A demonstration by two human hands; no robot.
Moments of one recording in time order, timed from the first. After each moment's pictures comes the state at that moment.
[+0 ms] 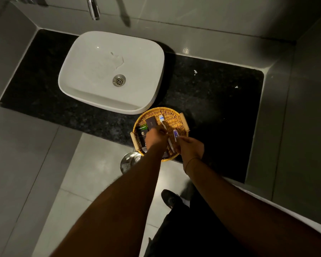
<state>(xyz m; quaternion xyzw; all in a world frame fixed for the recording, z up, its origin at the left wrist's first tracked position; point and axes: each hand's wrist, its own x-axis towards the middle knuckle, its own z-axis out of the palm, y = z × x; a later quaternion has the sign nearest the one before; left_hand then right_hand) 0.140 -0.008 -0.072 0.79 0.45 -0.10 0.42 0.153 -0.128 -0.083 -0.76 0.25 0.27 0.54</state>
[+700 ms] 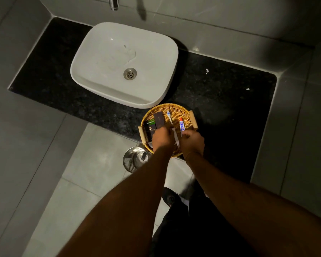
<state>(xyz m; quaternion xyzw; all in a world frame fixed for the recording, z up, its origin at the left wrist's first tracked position) 0.122 -0.012 -0.063 0.85 0.39 -0.08 0.34 0.161 -0.110 -0.079 -0.91 0.04 0.21 0.36</state>
